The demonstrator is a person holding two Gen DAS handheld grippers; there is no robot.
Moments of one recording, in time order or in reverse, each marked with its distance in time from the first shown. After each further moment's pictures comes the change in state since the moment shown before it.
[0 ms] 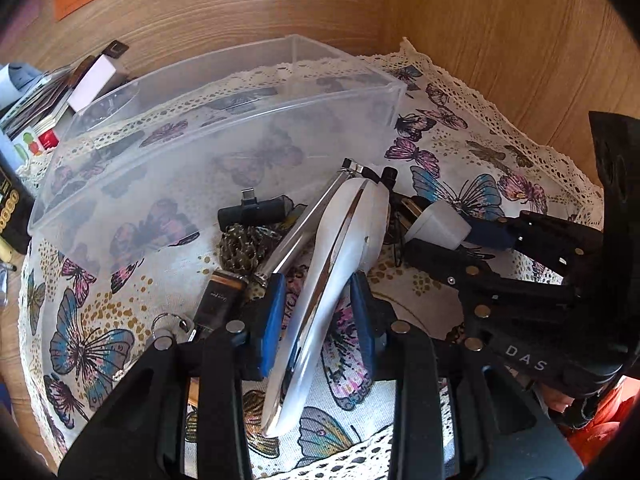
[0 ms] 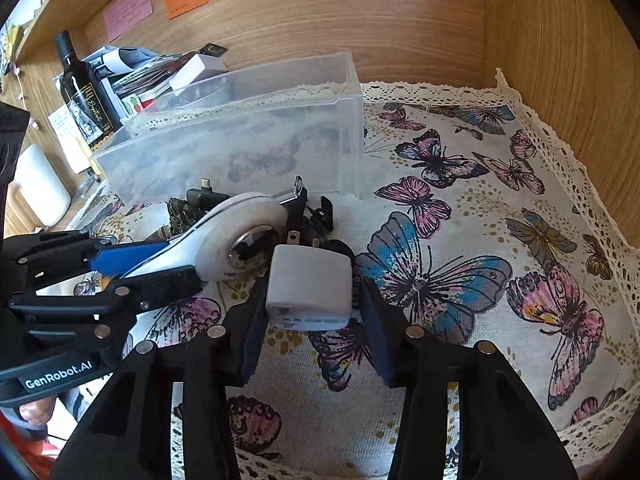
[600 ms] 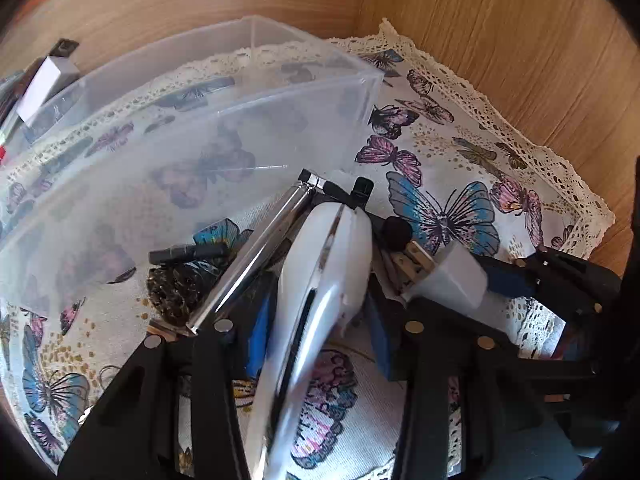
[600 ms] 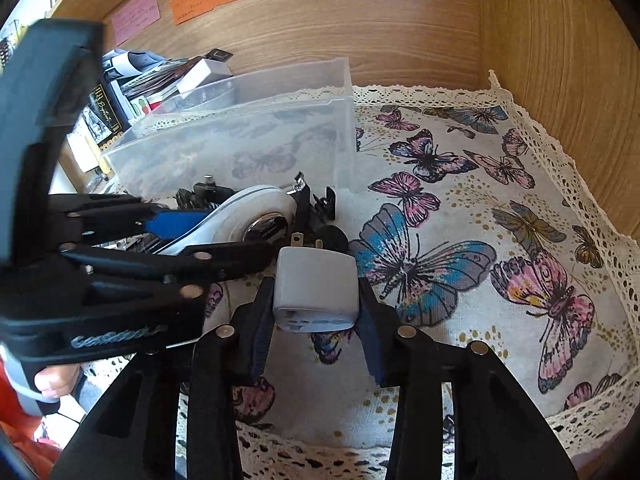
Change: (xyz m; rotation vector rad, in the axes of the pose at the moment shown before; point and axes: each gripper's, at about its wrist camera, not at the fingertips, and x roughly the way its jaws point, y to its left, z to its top) left arm 0.035 -0.016 0.028 0.012 0.056 -0.083; right arm -0.013 -0.004 -0.014 -0.006 -0.021 0.000
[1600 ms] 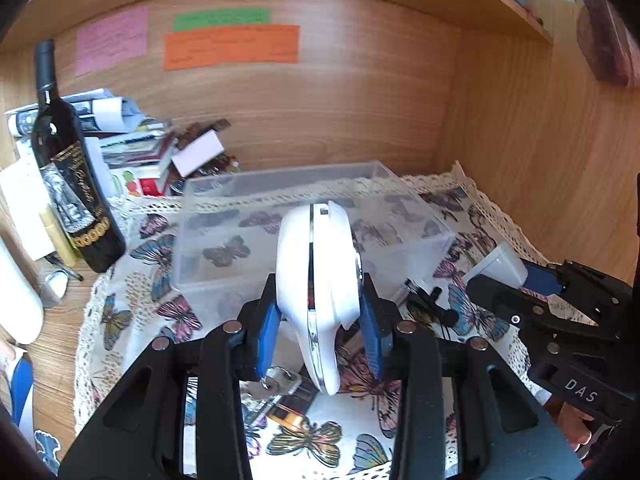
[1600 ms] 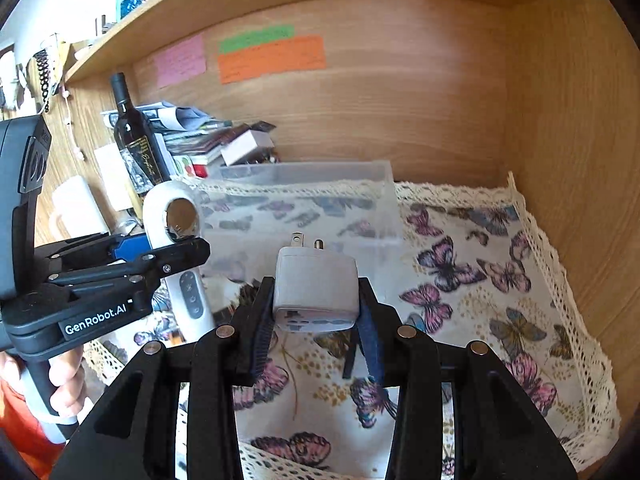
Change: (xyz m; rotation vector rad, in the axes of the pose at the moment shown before) left arm -0.120 0.054 -0.021 -0.192 -0.386 0.210; right arm -0.043 0.048 0.051 -0.105 -0.212 0.017
